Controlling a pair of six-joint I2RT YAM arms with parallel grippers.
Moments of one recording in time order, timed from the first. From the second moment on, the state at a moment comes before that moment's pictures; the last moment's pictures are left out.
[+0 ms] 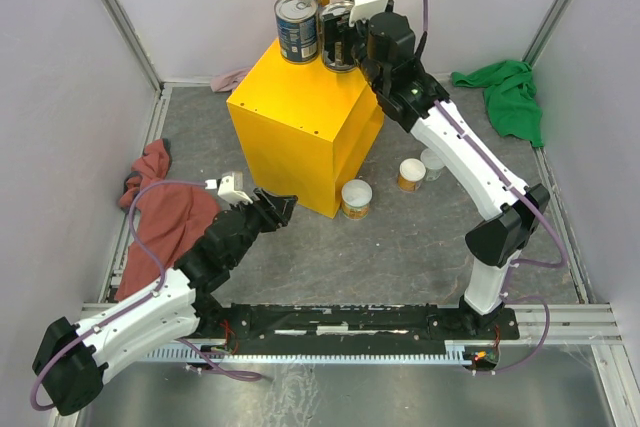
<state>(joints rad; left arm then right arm) -0.75 0.70 0.30 0.22 -0.34 -0.76 0.63 1.83 2.06 -0.22 0.32 -0.02</state>
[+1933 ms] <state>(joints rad) -0.76 0.66 0.29 0.22 -0.33 -0.76 0.61 1.77 2.03 -0.30 0.26 0.05</state>
